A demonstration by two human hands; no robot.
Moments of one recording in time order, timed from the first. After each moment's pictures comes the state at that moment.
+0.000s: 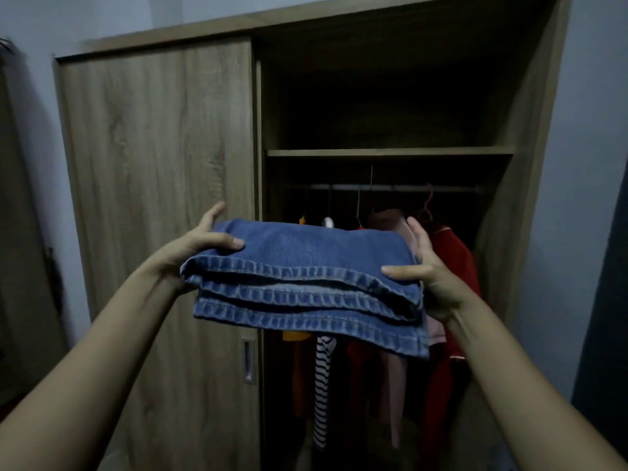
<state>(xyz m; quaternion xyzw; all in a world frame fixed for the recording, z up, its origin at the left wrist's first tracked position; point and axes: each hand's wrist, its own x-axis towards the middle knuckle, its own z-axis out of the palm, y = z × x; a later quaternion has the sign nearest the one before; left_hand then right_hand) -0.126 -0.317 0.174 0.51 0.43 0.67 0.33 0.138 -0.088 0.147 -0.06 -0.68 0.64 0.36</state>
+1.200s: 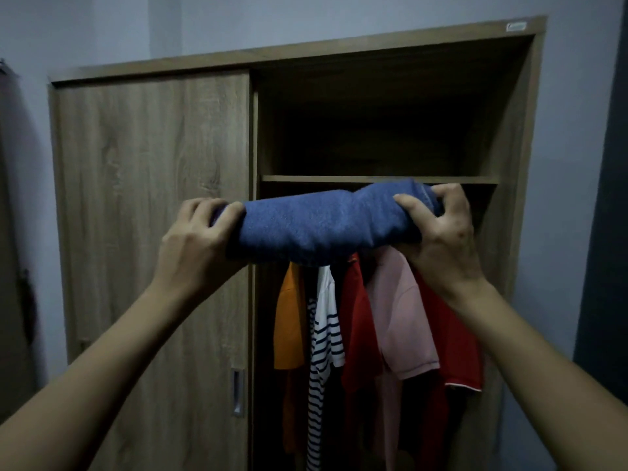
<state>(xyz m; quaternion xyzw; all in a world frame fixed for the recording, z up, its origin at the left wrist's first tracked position) -0.123 -0.281 0.201 0.51 0.62 0.27 -0.52 0.133 -0.086 0.212 -0.11 -0.71 -0.25 0.64</state>
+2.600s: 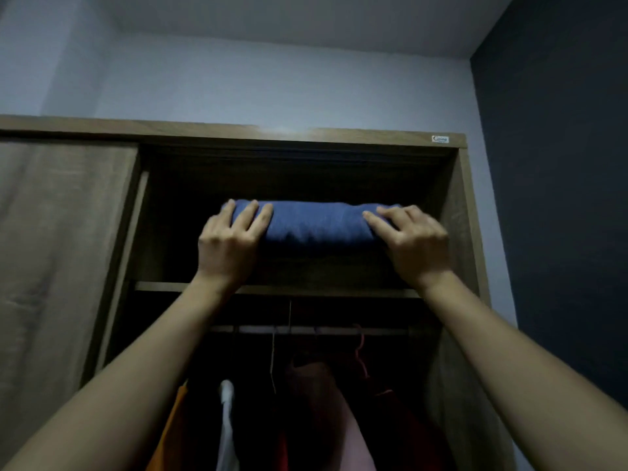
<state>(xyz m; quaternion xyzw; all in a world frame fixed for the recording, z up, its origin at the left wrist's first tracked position) -0.148 0.028 0.366 0.43 0.48 0.30 -0.71 0.124 0.135 0.379 -0.11 -0.51 -0.62 0.59</state>
